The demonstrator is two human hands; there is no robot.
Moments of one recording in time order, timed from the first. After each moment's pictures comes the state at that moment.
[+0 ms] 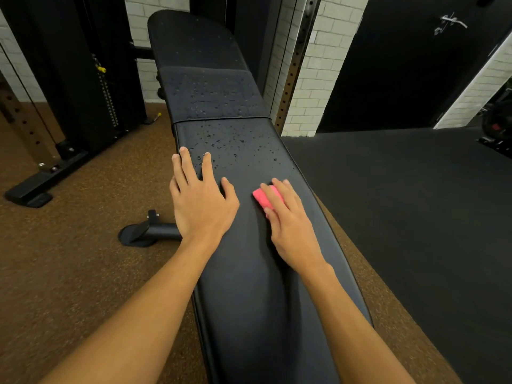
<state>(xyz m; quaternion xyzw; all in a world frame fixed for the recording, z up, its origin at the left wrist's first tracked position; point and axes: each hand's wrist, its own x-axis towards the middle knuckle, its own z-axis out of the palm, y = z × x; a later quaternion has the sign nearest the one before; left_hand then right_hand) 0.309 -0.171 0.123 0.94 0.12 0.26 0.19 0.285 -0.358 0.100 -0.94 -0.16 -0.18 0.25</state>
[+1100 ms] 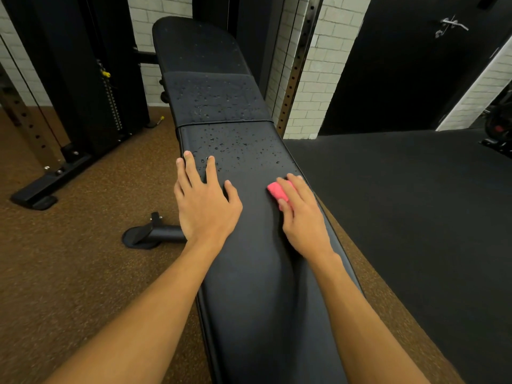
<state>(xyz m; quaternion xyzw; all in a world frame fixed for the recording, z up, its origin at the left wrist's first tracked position) 0.308 -0.172 0.123 0.94 0.12 0.27 0.19 0.307 -0.374 0.107 -0.93 -0.13 -0.20 0.27</state>
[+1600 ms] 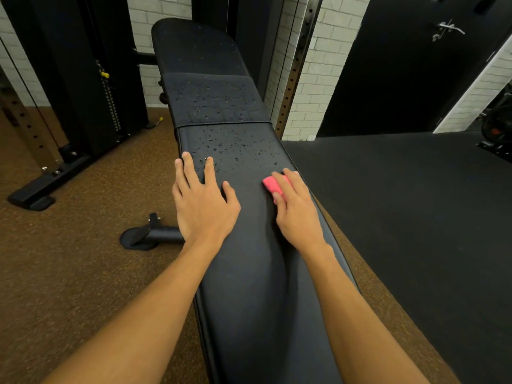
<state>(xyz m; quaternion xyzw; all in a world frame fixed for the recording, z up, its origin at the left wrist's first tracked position) 0.308 -0.173 0.123 0.94 0.12 0.27 0.19 0.321 -0.365 0.113 -0.94 -0.11 -0.19 0.27</state>
